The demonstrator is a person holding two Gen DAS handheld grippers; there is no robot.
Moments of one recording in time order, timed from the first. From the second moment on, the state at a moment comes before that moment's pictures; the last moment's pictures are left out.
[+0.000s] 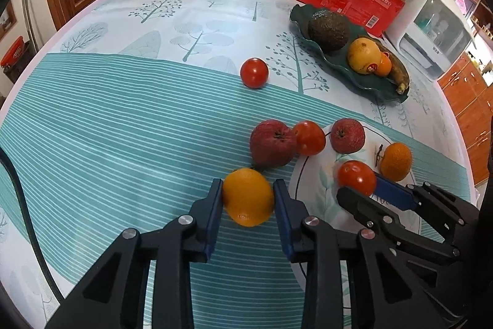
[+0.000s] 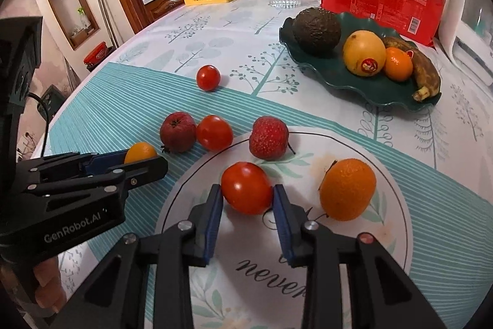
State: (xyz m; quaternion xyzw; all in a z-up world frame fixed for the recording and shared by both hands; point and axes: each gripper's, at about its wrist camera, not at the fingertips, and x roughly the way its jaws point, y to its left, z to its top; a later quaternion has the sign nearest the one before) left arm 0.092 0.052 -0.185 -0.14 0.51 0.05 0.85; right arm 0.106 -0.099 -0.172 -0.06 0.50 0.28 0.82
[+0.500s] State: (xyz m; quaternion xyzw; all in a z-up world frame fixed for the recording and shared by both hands) left arm 0.078 0.048 -0.163 -0.14 0.50 0.04 0.86; right arm 0.073 -0.113 -0.149 -0.01 0.49 0.29 0.82
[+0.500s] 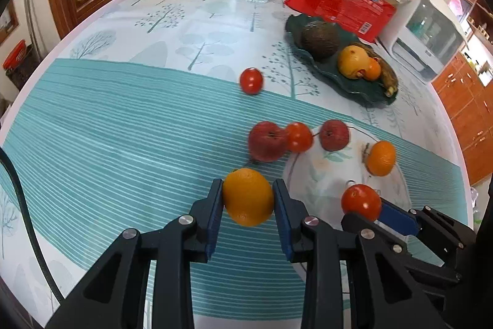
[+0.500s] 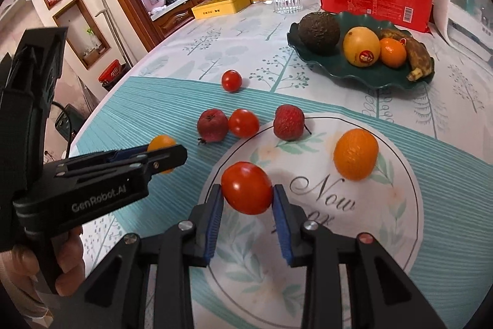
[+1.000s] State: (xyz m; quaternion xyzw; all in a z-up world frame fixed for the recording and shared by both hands) left arm 0.151 0.019 -0.050 -0.07 0.46 -0.03 0.89; right arm 0.129 -0.155 -0.064 0.00 0.45 0.23 0.86
